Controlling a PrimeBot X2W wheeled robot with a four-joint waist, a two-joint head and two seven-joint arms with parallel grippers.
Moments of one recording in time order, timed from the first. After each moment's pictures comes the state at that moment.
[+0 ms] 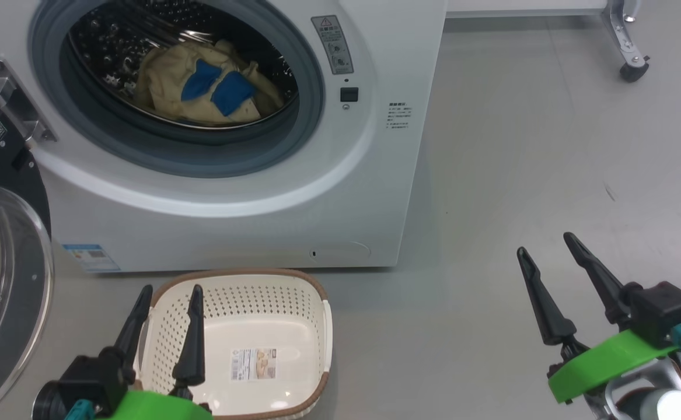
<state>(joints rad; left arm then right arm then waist) -0.06 0.41 -0.47 -0.10 -0.53 0.25 -0.24 0.08 -0.06 0.02 -0.18 0.11 0.13 -0.02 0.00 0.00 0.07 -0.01</state>
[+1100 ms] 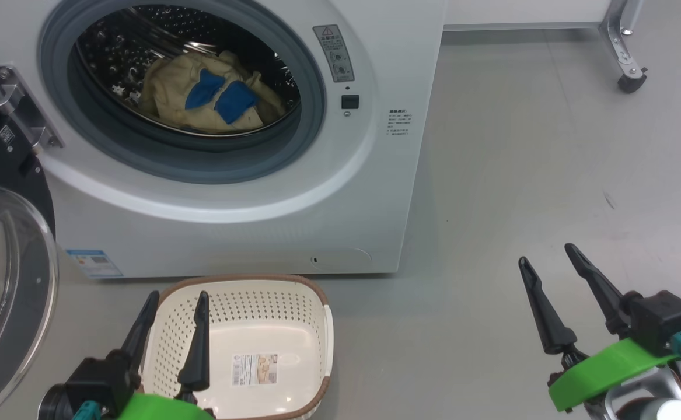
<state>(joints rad) -0.05 0.41 -0.49 -0.09 -0.53 0.25 -0.22 0.12 -0.05 0.01 -0.18 0.10 0.13 -0.01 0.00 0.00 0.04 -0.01</state>
